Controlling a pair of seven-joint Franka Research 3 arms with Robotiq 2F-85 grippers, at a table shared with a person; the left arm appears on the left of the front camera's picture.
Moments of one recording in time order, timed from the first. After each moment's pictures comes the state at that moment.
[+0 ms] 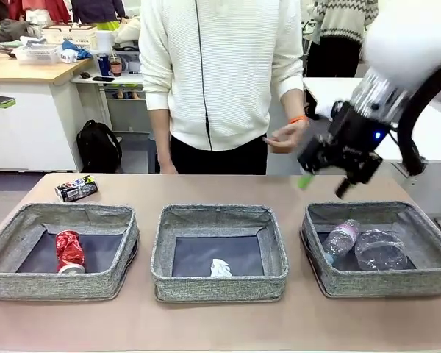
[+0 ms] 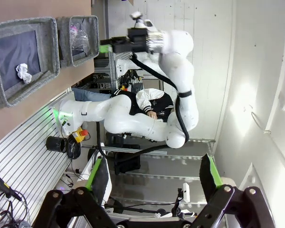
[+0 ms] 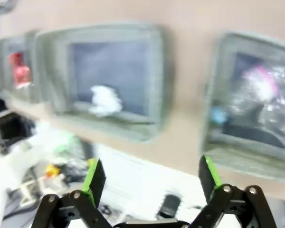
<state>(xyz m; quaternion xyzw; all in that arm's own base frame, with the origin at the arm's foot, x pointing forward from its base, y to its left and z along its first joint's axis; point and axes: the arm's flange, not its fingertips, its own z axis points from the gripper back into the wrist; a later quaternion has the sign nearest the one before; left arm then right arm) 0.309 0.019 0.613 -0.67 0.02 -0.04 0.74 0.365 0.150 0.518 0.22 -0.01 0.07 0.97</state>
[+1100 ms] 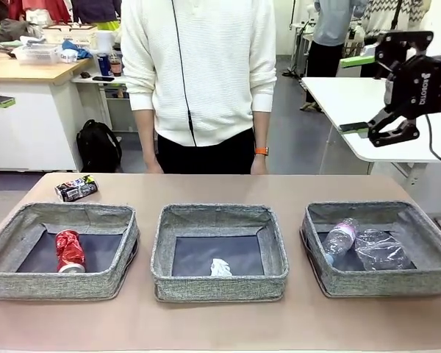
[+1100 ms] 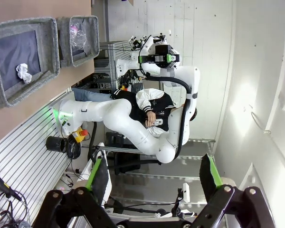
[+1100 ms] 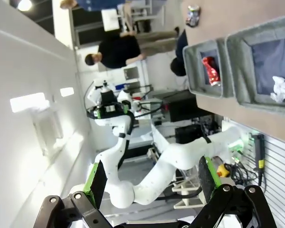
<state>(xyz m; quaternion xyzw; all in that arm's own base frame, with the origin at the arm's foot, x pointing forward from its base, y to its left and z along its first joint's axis) 0.309 0.019 0.612 -0.67 0.02 -0.04 0.74 0.302 0.077 0.581 0.63 -0.01 -0.10 0.77</state>
